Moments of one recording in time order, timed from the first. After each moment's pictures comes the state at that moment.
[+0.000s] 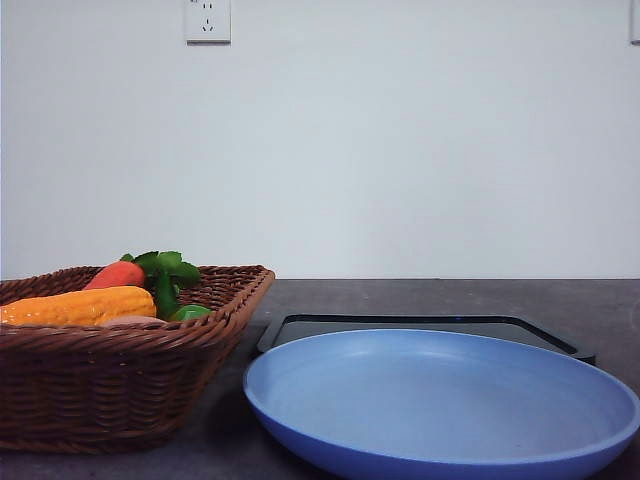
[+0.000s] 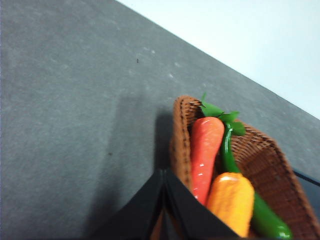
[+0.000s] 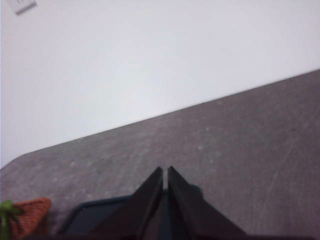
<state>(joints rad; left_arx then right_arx) 0.04 0.06 0.12 -0.30 0.17 -0.48 0.07 0.02 0.14 -0.06 -0.14 0.40</state>
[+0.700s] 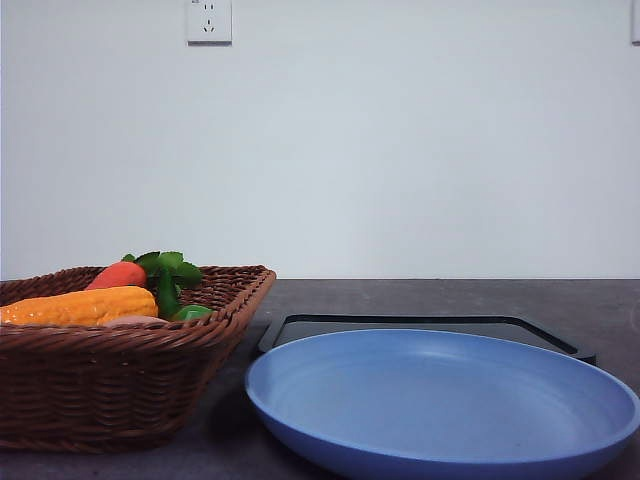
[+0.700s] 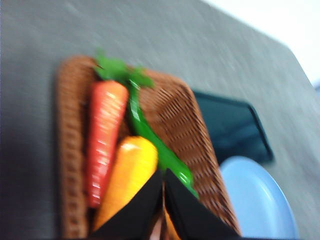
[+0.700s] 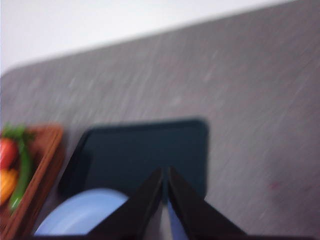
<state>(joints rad) 0.01 0.75 0.60 -0.44 0.59 -0.28 0.07 0.53 0.62 -0.53 -0.31 0.29</state>
